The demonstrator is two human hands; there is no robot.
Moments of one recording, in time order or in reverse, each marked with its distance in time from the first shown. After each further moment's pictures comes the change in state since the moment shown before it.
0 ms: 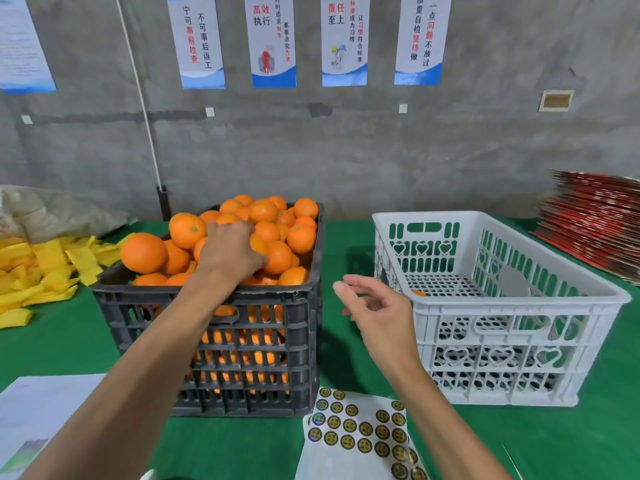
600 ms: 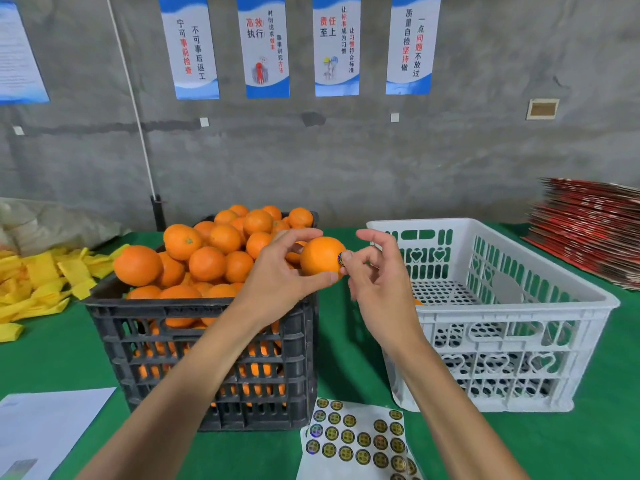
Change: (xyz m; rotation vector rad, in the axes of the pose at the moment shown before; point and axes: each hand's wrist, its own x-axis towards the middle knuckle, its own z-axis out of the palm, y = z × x) left_hand -0.061 0.066 0.003 -0.991 -0.061 0.262; right_hand 0.029 -0.052 0.001 -0.028 -0.057 -0.238
